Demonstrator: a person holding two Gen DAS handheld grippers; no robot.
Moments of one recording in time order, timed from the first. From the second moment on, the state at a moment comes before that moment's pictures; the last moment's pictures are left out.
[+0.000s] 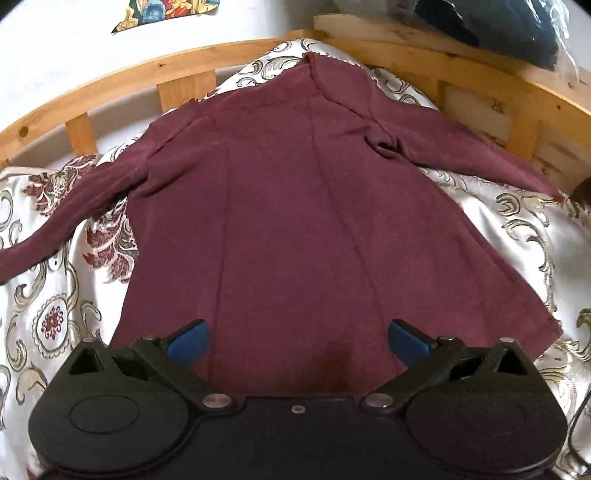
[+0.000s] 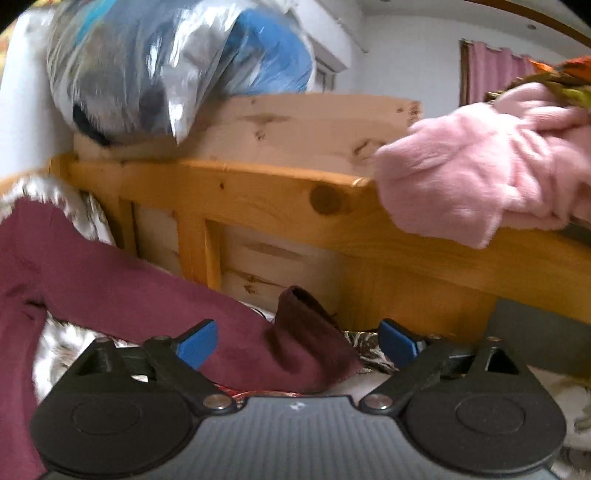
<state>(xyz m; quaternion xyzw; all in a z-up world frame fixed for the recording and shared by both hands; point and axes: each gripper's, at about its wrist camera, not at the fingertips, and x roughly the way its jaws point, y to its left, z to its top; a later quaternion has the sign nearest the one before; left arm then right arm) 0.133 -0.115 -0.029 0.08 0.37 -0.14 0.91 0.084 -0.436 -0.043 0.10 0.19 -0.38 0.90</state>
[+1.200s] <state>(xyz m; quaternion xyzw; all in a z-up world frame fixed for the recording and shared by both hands) 0.170 -0.032 0.037 0.02 0.35 -0.04 0.94 0.146 -0.225 0.069 -0.09 0.00 -0.06 0.99</state>
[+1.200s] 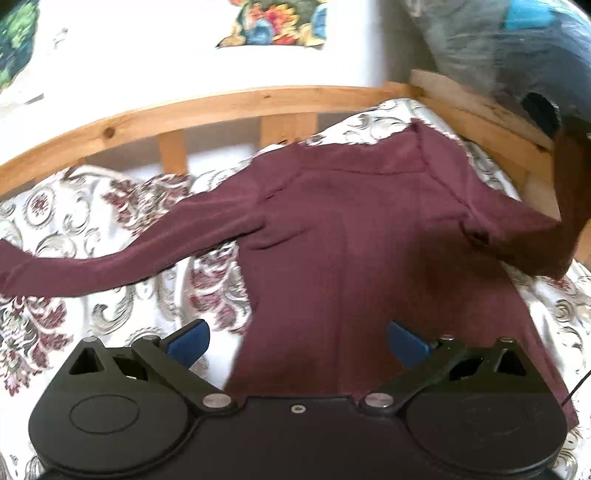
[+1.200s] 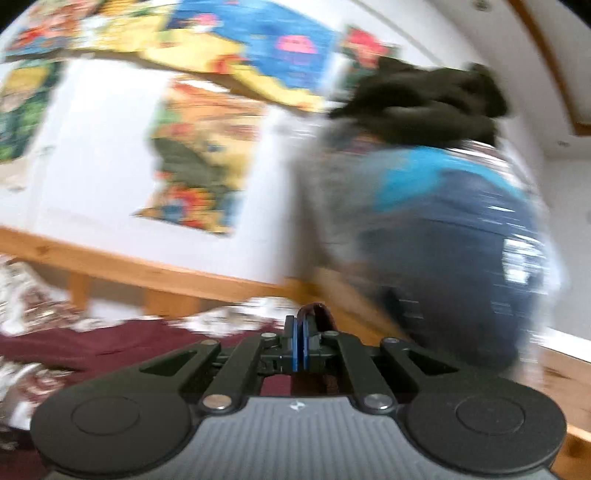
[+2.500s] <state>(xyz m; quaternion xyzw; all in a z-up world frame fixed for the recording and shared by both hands) 0.199 -0.055 -0.054 0.02 0.40 -0.01 0.92 0.183 -0.277 -0.058 -0.01 0.20 -0.11 0.97</state>
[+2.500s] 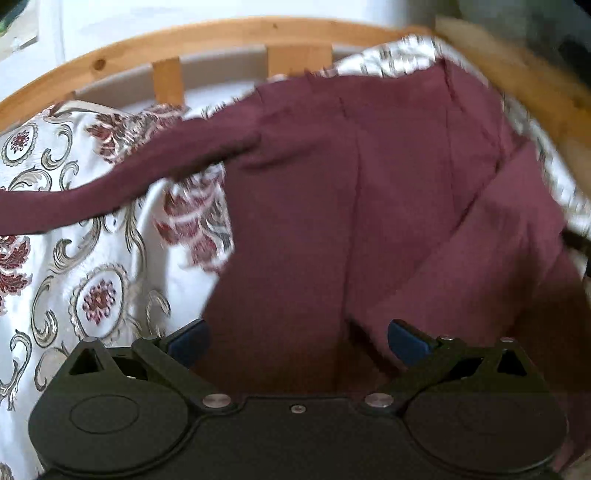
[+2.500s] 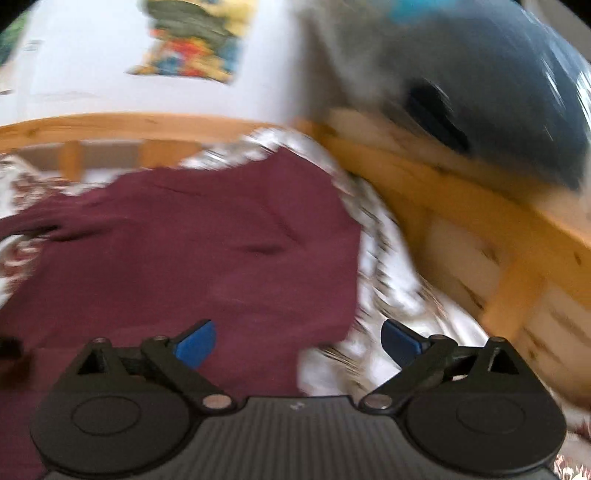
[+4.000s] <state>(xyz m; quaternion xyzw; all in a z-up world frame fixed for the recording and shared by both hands) 0.243 0.216 0.003 0.17 0.29 0.26 0.90 0.173 -0.197 -0.097 0.00 0.22 0.00 0.98</state>
